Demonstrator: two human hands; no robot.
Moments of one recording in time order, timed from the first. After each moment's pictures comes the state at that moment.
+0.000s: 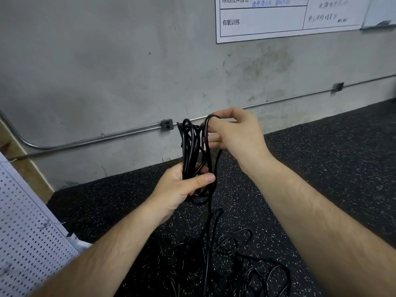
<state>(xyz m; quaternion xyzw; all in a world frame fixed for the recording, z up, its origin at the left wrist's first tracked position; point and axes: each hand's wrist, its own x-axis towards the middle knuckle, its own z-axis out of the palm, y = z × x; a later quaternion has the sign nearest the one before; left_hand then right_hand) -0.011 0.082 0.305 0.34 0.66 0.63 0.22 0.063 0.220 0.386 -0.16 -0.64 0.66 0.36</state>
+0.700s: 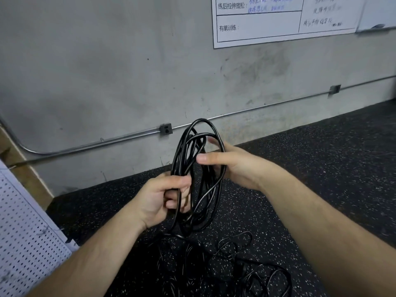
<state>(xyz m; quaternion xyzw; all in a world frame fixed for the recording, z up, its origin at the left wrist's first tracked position) -0.025 0.058 0.315 0.35 0.51 0.67 0.42 0.076 0.246 0.357 -0.07 -0.71 0.70 0.05</state>
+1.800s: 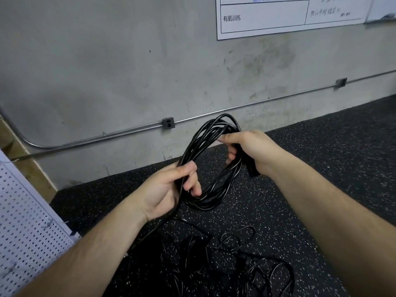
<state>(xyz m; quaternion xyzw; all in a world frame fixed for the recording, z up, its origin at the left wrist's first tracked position) -0.034 0.063 0.312 0.36 0.53 0.66 0.40 0.067 0.269 0.356 -0.18 -0.66 0.72 0.14</state>
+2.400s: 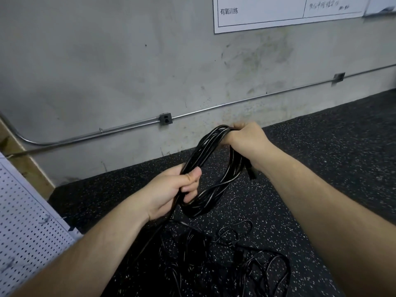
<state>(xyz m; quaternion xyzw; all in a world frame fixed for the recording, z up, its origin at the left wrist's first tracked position) -0.025 0.071 0.294 0.37 0.58 0.61 0.38 0.058 0.270 0.348 -0.25 -0.76 0.54 0.24</state>
